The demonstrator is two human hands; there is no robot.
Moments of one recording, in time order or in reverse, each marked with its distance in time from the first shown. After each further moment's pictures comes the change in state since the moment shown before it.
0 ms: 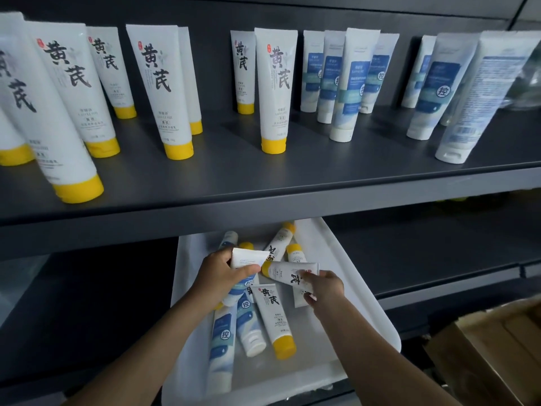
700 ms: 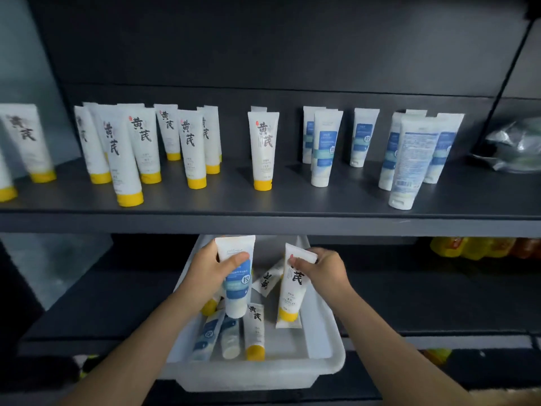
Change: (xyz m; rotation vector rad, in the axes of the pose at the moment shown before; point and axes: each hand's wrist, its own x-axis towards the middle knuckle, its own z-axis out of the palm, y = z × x) left_hand -0.076 0.097 -0.005 -0.225 0.287 0.184; right_hand -0.079 -0.095 -0.072 -0.493 -0.411 -0.764
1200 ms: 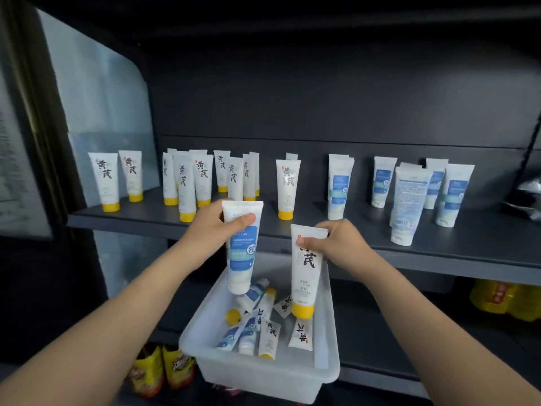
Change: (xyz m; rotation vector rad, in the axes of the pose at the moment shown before) left_hand -0.047 0.147 -0.040 0.058 0.152 0.153; right_hand -0.043 -0.116 -0.072 -0.212 -0.257 -0.374
